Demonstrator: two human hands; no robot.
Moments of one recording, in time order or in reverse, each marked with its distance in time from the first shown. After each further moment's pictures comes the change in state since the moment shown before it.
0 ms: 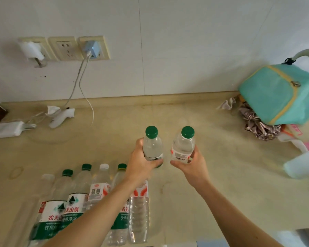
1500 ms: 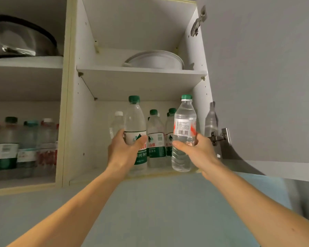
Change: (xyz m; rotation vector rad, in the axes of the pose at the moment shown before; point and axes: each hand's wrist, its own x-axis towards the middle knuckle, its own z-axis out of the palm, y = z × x) left_hand 0.012 0.531 -0.261 -0.224 0.479 0.830; right_hand -0.028 -0.563 -0.195 0.255 0.321 -0.844
